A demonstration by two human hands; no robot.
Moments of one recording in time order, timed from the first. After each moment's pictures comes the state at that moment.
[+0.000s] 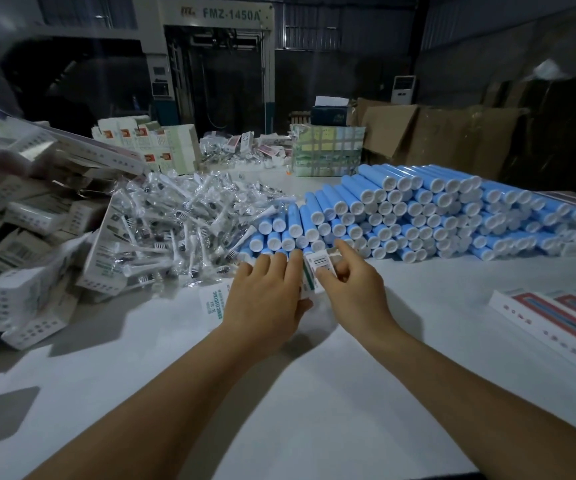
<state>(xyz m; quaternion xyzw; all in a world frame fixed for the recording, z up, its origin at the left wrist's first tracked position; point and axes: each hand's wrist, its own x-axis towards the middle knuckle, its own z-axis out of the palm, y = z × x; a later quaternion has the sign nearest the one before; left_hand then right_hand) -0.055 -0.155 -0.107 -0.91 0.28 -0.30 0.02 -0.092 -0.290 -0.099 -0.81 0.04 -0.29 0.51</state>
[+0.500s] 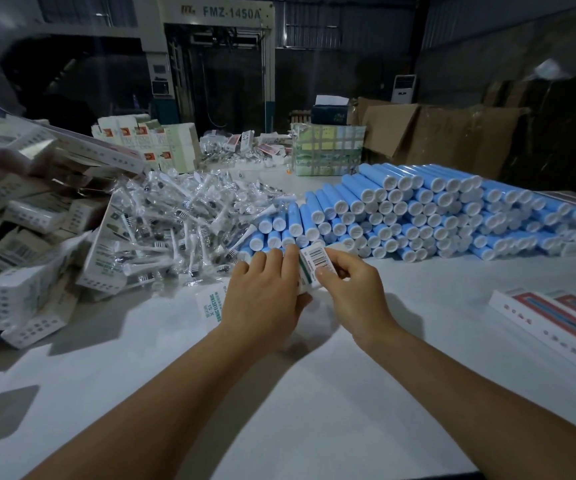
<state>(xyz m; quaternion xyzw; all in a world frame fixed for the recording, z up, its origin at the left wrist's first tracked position) -0.058 -0.154 -0.103 -0.92 0.25 -0.30 -0.01 -0.095 -0.286 -0.096 -0.76 0.00 -0.26 0.60</state>
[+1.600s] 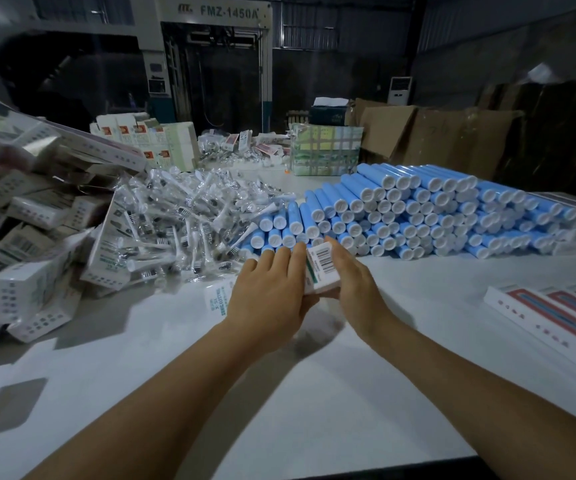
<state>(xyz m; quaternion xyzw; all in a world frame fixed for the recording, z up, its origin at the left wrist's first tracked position) -0.063 -0.151 -0.101 -0.91 0.30 -0.30 -0.02 -0.100 -0.286 -0.093 -0.73 -0.01 -0.17 0.66</state>
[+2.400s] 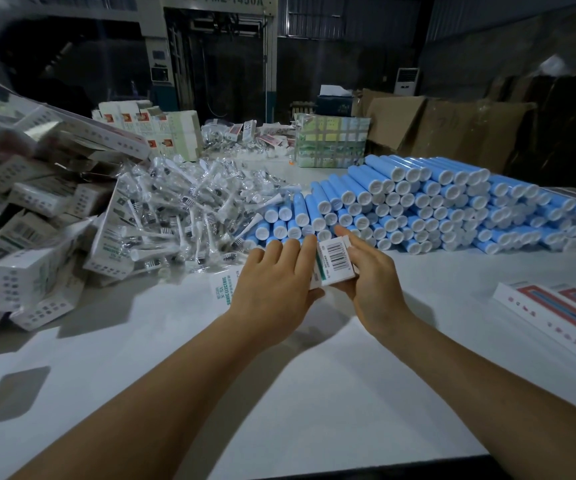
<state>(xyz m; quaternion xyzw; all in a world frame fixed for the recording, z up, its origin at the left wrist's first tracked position) -0.067 -0.148 -0.098 -0.90 0.31 -0.30 -0.01 -0.092 -0.292 -0.096 -0.61 -0.01 -0.18 0.77</state>
